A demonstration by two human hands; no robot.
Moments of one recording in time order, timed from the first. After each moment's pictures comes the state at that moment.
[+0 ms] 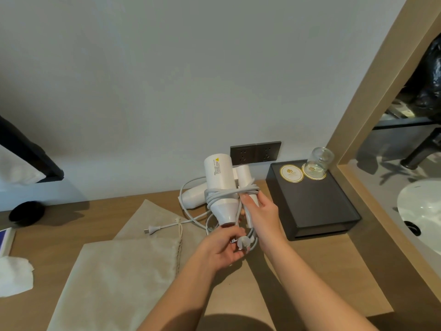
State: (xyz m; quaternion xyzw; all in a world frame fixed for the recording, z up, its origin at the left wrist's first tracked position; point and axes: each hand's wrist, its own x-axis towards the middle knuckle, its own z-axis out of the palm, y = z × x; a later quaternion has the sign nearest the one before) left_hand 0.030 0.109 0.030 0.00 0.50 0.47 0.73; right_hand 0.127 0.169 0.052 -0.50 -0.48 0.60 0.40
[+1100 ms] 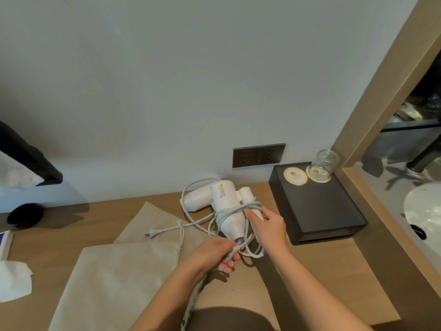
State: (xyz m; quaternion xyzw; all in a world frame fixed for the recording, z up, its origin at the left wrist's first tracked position) left_hand -0.004 0.097 0.006 0.28 0.63 0.31 0.66; right_hand 0.135 0.181 0.010 -0.57 -0.51 0.54 0.35
